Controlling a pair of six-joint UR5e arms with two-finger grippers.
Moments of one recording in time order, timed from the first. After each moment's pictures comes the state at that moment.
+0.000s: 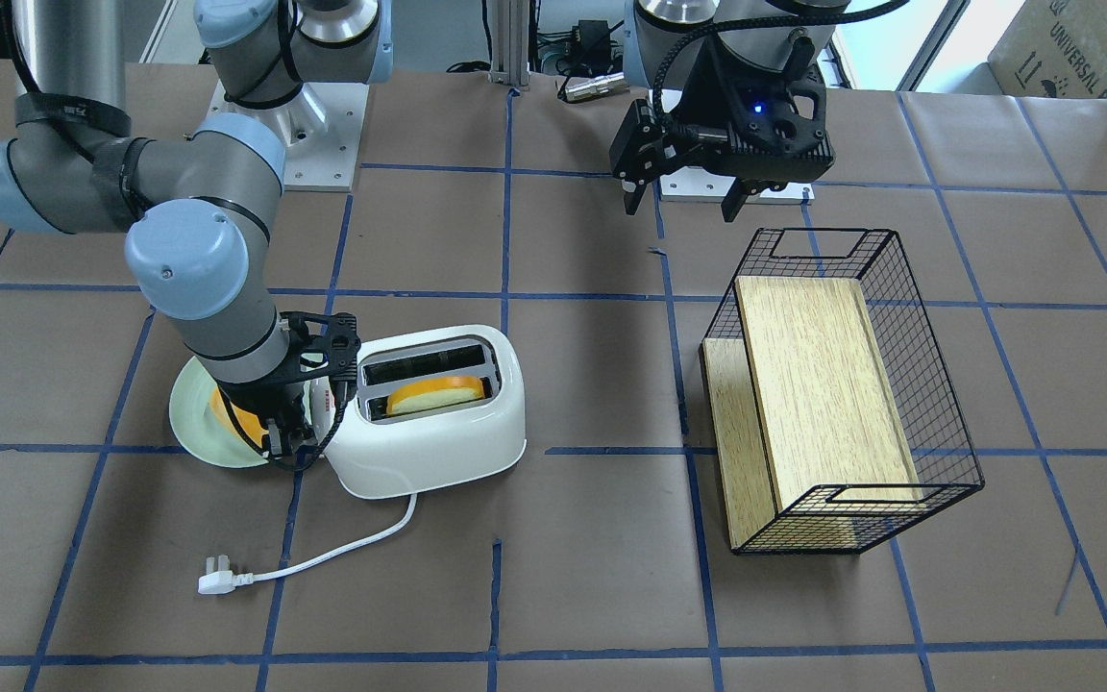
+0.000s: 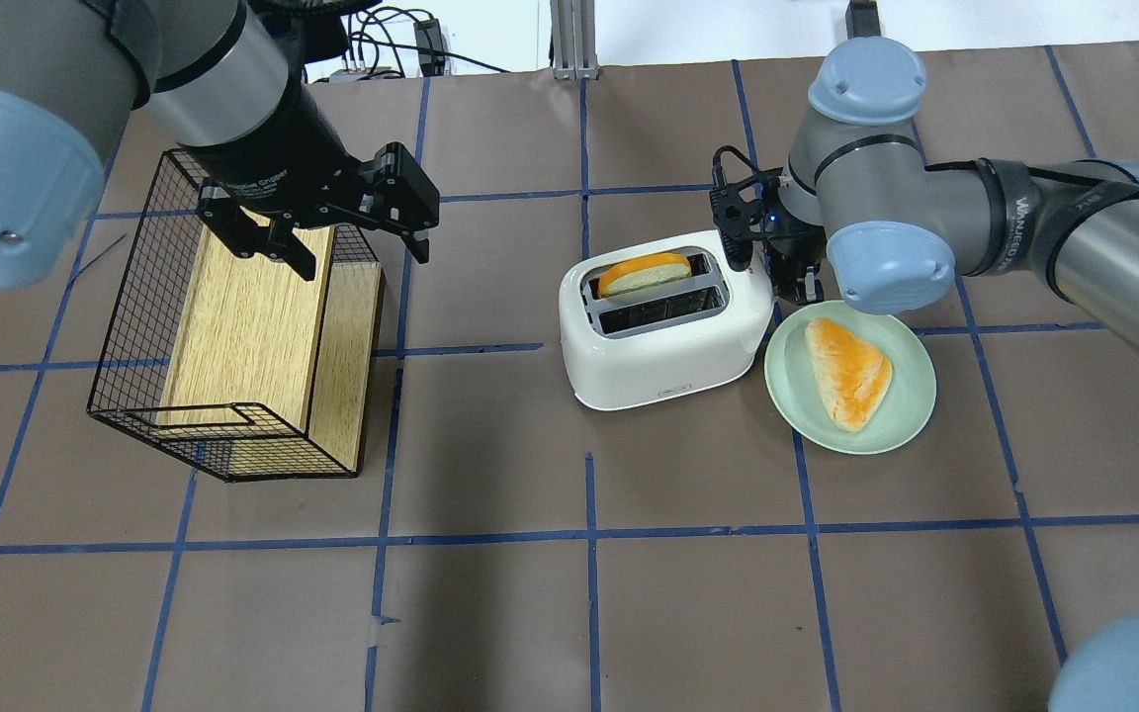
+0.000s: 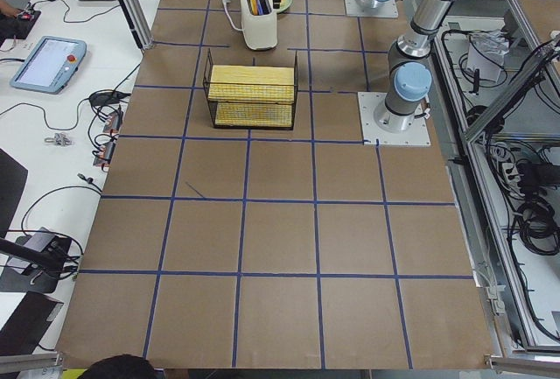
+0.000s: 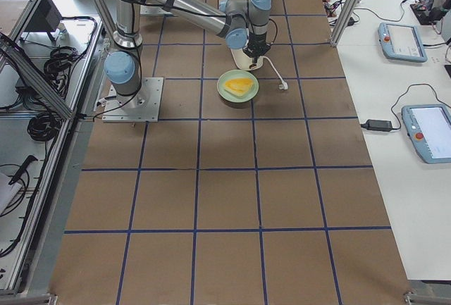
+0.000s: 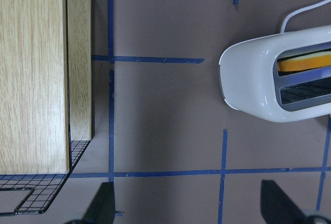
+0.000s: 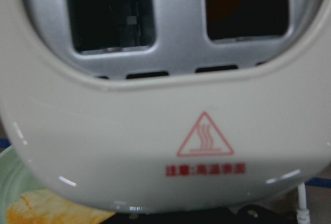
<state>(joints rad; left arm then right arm) -1.68 -1.54 -1.56 -1.59 1.45 -0.16 1.60 -1.26 1.81 -2.16 -1.57 -1.69</state>
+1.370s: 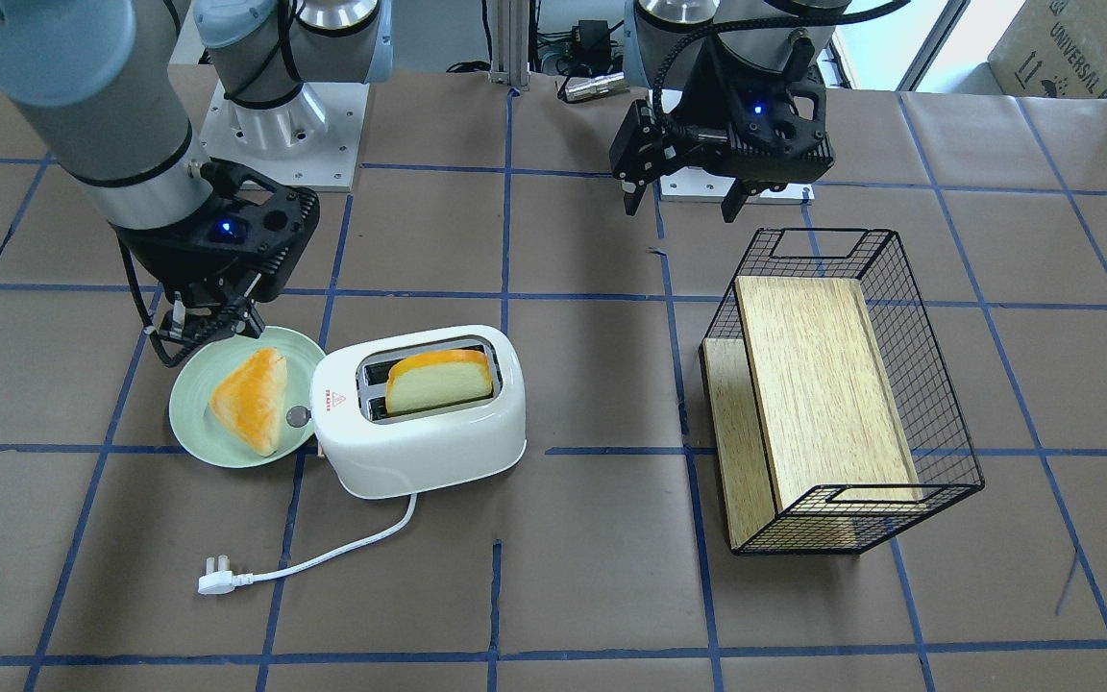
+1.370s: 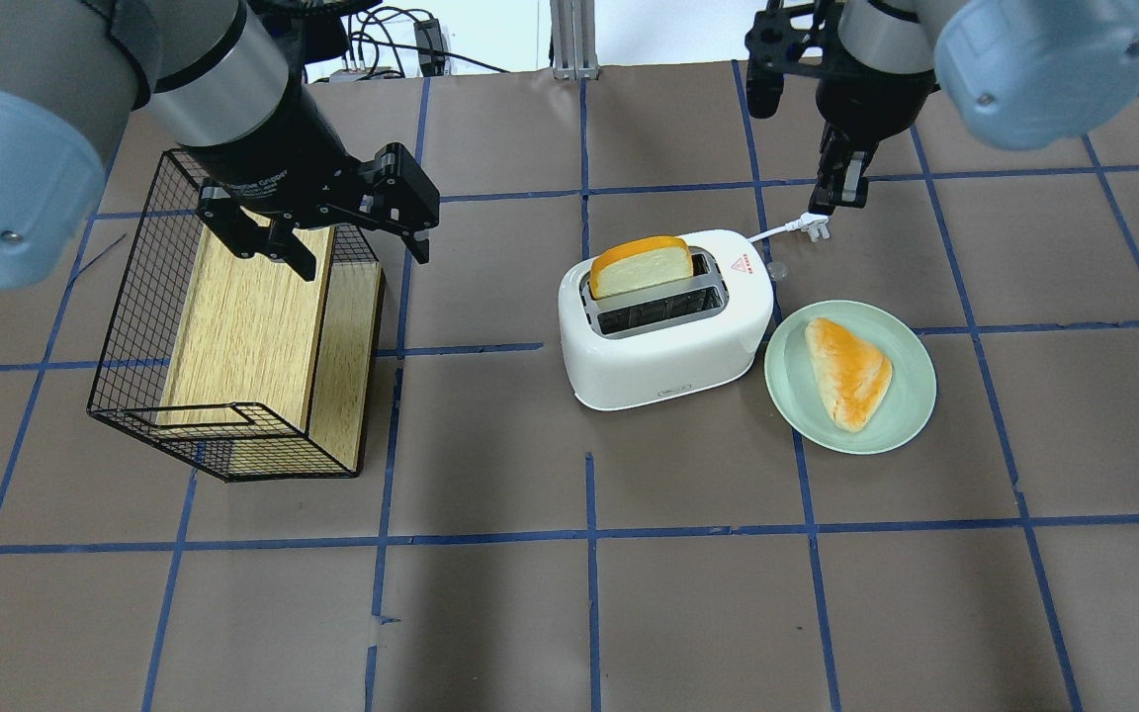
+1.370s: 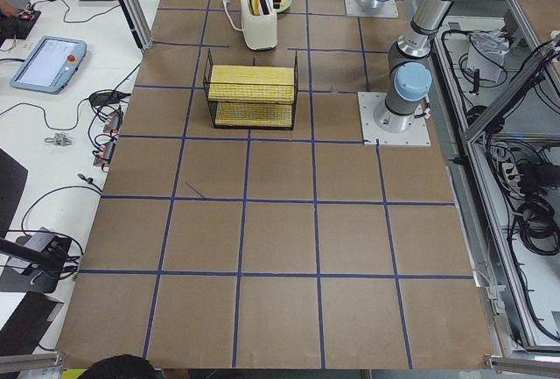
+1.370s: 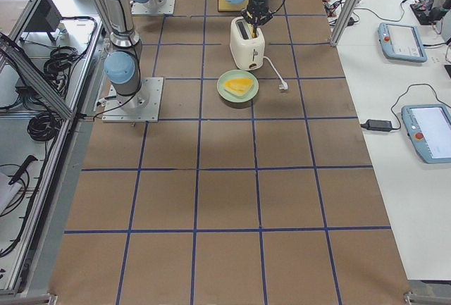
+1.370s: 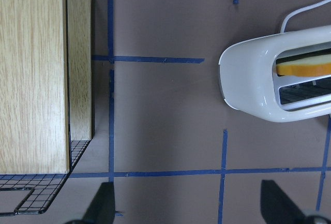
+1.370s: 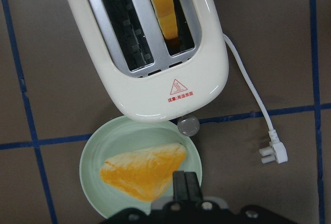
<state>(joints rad) -1.68 -1.54 -1.56 -1.59 1.45 -0.16 1.61 -1.42 1.47 -1.60 -1.57 -1.21</state>
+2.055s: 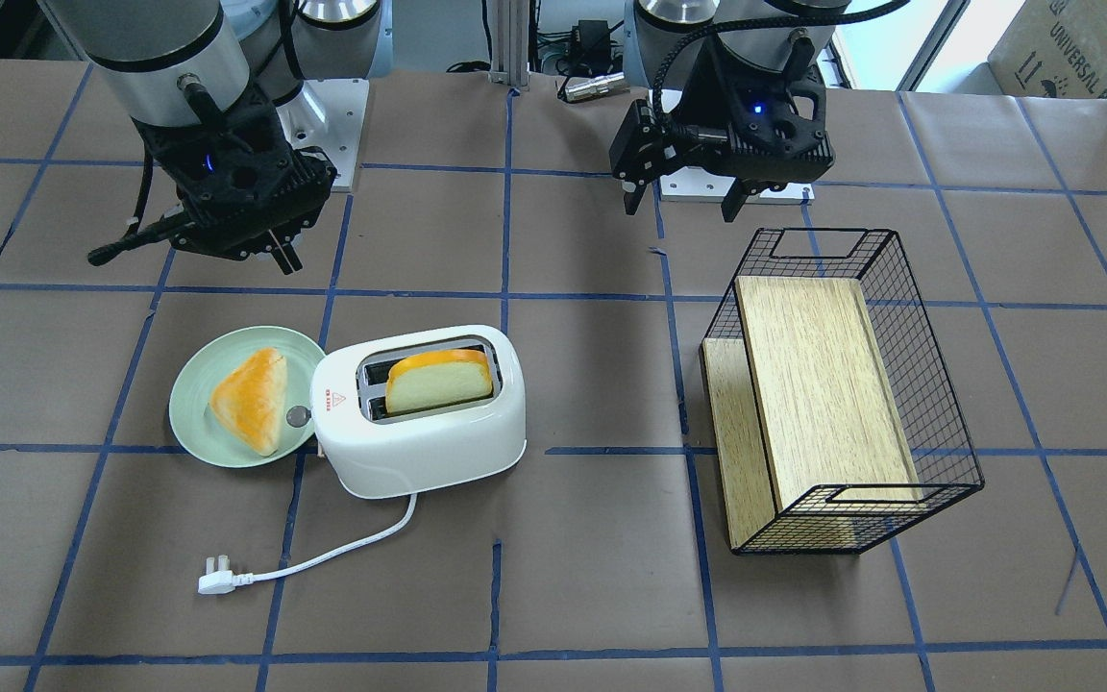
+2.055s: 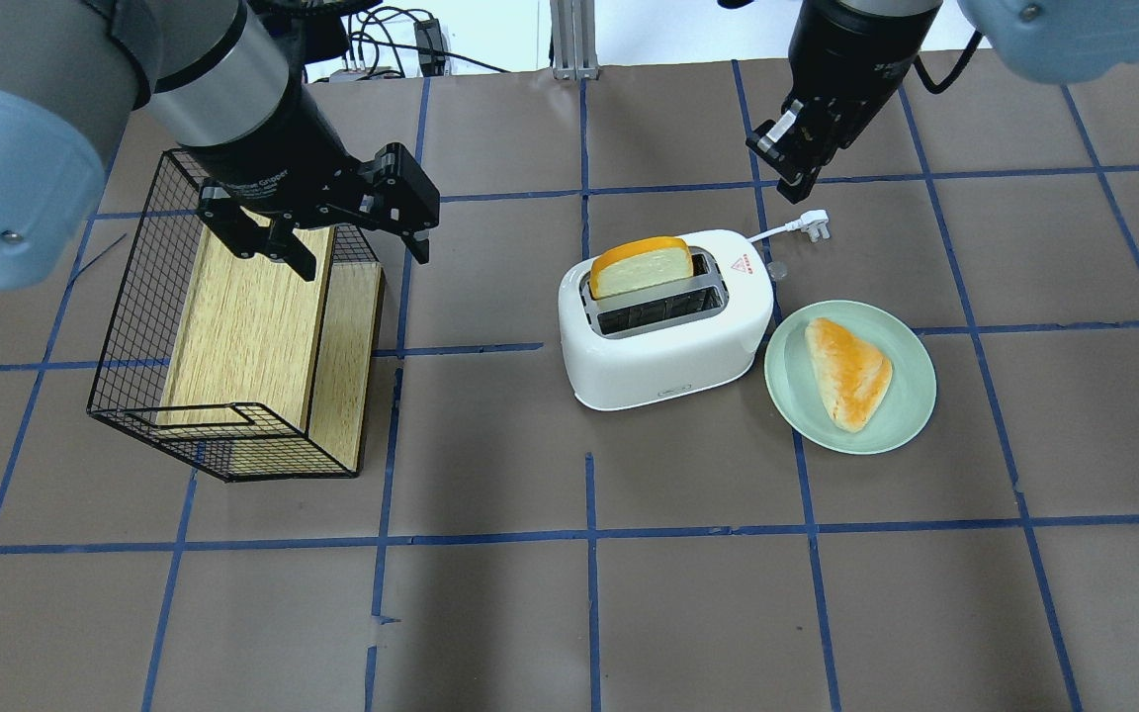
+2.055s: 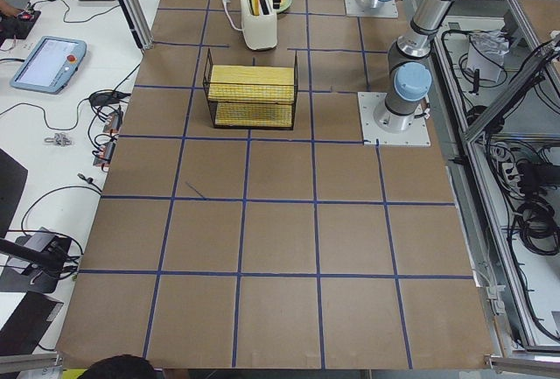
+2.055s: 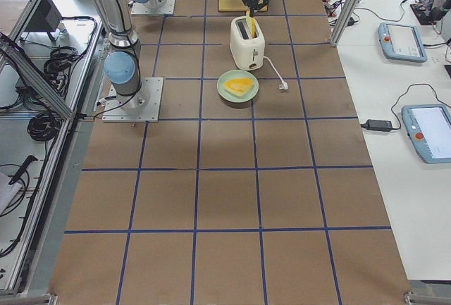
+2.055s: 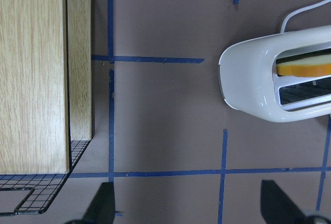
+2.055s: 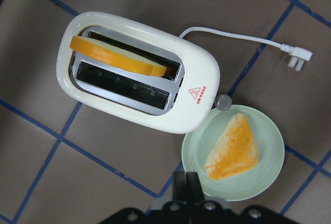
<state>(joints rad) -1.68 -1.54 -1.56 -1.59 1.45 -0.16 1.67 -1.46 1.38 -1.47 -1.52 -0.40</state>
